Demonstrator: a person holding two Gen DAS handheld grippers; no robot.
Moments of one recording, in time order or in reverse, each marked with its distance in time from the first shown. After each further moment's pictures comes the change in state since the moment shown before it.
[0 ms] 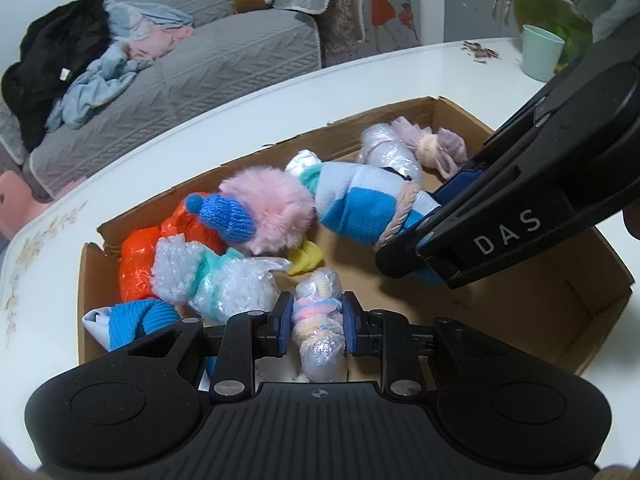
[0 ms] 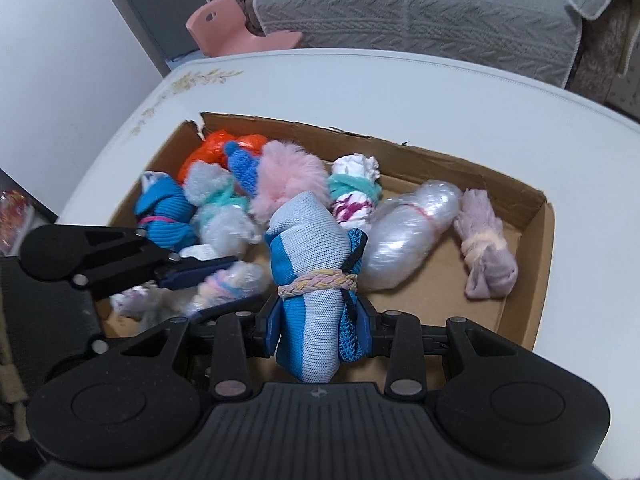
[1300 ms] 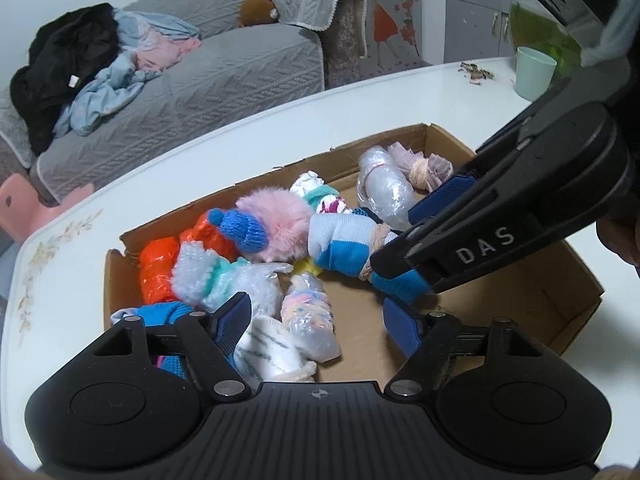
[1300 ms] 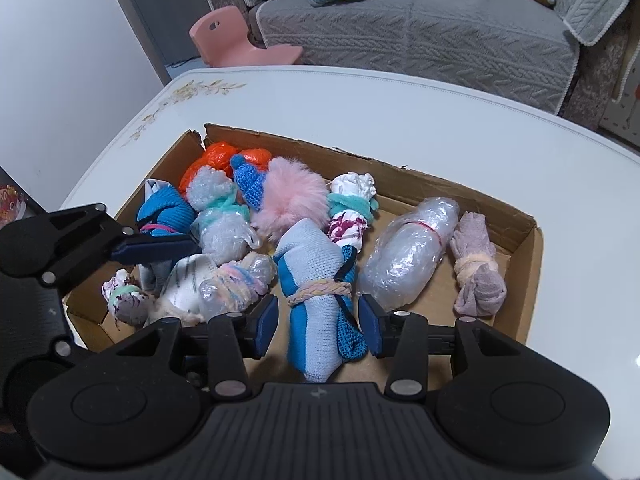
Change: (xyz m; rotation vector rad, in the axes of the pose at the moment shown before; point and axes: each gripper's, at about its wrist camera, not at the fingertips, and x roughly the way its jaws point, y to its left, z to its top) left arm -0.033 0.001 0.002 0.012 -0.042 -0.024; right arm -0.012 0.009 -0.003 -0.078 -0.056 -0.012
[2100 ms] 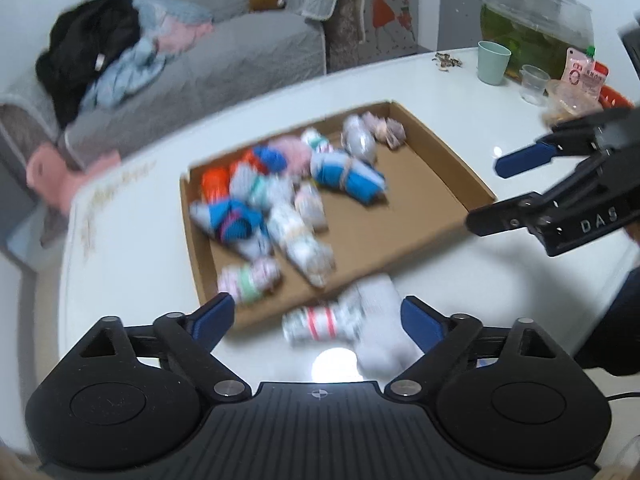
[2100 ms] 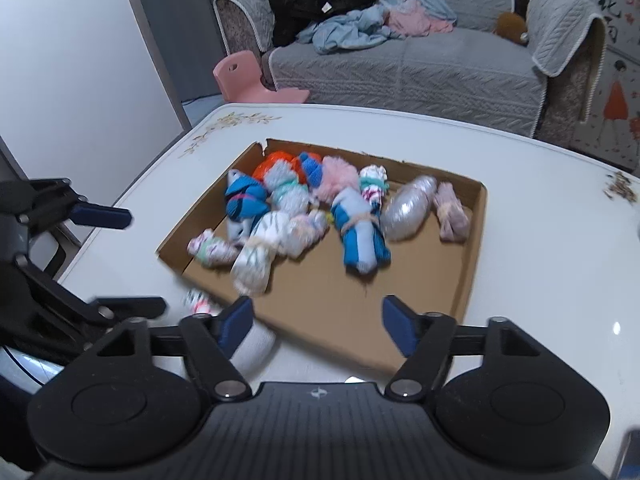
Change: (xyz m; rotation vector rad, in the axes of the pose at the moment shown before) left arm -0.151 -0.005 -0.065 -0.019 0.091 -0.027; right arm -0.114 0.056 -0.098 -0.010 -0.159 -0.028
